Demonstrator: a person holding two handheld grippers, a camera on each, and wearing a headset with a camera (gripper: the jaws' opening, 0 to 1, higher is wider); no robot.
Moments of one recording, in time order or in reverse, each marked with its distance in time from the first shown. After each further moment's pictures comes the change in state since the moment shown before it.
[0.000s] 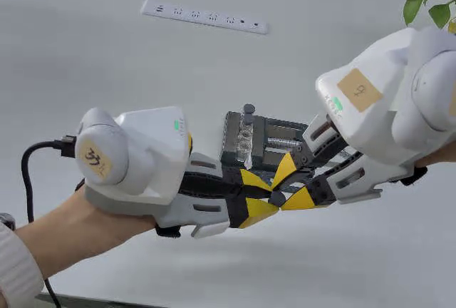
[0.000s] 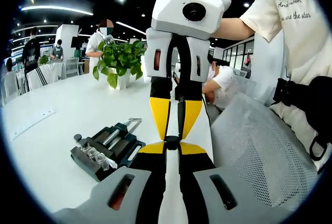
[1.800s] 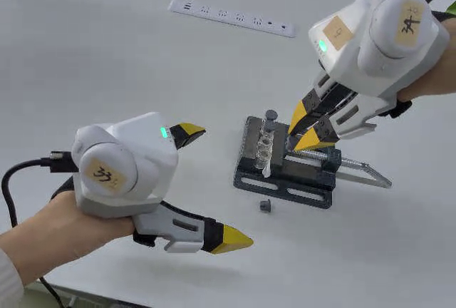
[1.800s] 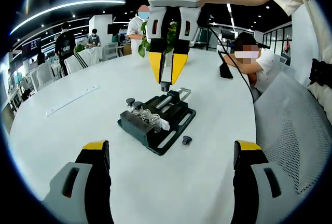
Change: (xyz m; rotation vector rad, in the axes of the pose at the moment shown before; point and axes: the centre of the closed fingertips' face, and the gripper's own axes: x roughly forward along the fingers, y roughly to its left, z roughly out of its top) left arm -0.043 0.070 -0.051 -0.025 0.154 0.372; right arm -0.003 -0.100 -0.038 -0.055 0.149 -0.004
